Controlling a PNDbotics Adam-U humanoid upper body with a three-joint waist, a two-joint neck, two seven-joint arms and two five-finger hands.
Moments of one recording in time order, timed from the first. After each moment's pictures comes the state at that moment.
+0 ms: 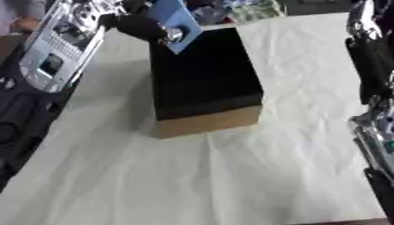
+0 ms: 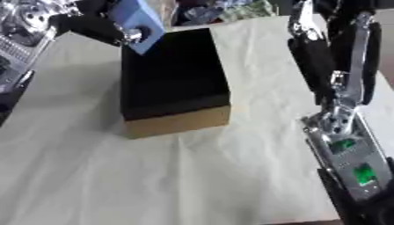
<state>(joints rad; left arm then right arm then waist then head) -1.14 0.35 -0.38 -1.33 -0.27 0.52 -0.48 -0.47 -0.39 0.17 -1.98 0.03 0.06 -0.63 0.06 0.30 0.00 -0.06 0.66</state>
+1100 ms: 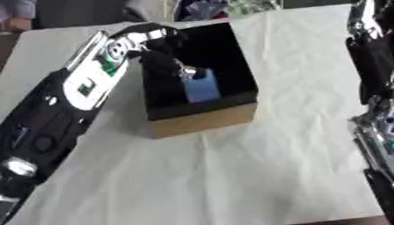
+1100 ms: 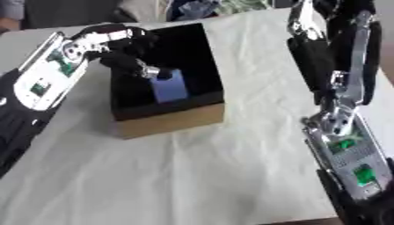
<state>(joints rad) -1.13 0.29 -0.40 -1.21 -0.52 0.39 -0.57 -0.48 -0.39 0.18 -1.98 0.03 0.06 -0.63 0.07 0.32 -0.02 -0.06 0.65</state>
